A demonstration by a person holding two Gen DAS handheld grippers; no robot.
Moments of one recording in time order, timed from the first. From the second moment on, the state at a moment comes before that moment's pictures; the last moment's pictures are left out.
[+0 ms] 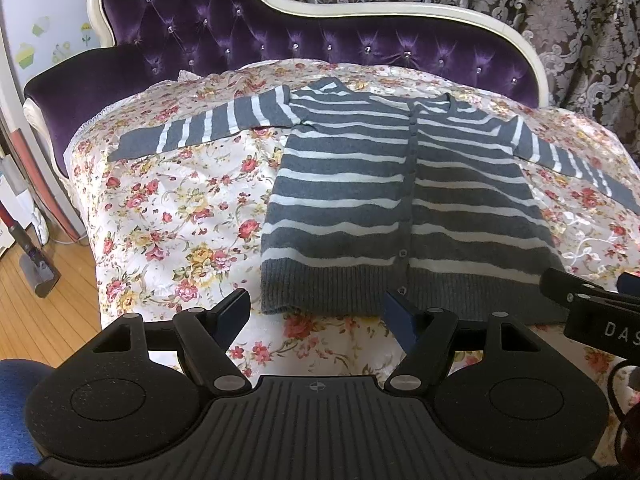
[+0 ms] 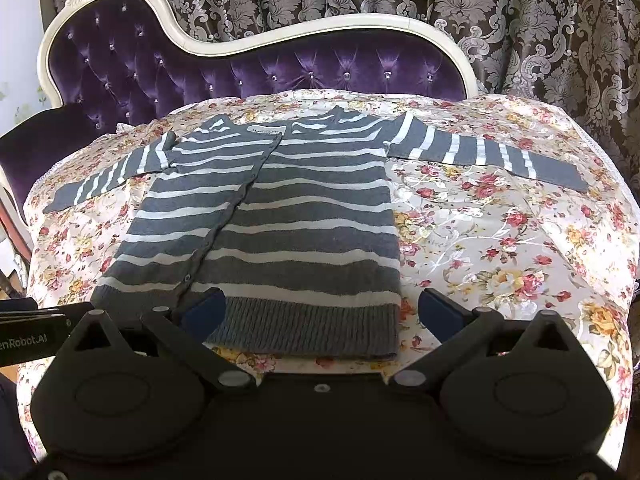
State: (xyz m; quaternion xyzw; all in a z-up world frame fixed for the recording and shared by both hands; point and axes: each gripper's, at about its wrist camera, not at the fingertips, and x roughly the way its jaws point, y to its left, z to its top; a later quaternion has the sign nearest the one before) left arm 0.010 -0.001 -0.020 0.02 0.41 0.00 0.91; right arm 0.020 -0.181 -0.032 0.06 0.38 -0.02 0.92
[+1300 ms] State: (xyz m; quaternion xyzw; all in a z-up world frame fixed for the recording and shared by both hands) left arm 0.041 0.004 -0.025 0.02 0.42 0.00 0.91; right arm 0.058 -0.178 -0.044 0.04 0.41 -0.01 0.91
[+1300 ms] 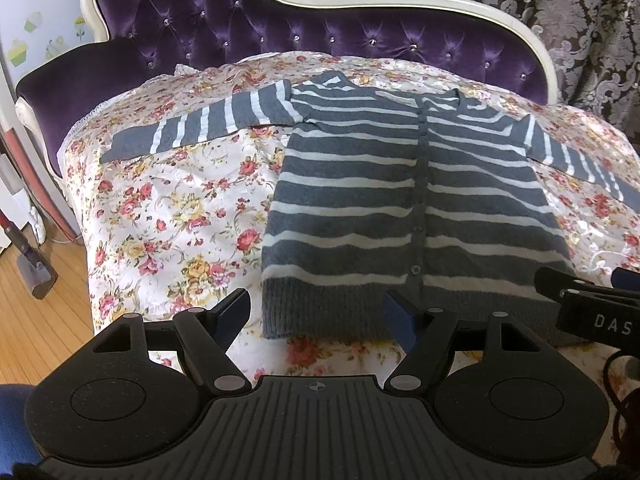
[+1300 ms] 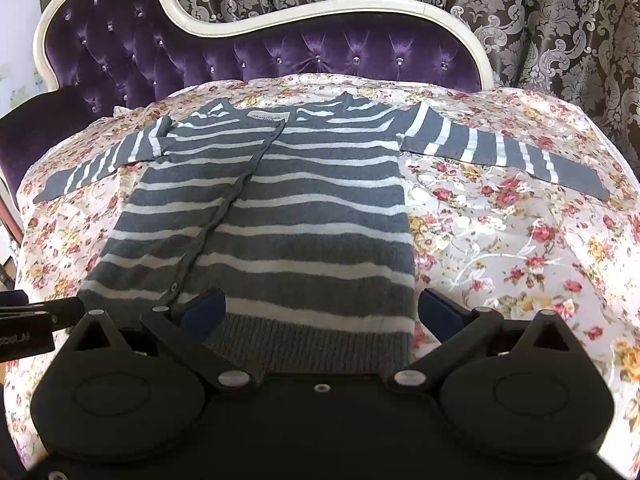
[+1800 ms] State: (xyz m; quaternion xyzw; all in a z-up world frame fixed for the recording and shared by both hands) left arm 0.083 0.013 -0.021 0.01 0.43 0.00 0.90; right arm 0.103 -0.179 -0.043 0.05 0.42 0.00 0.91
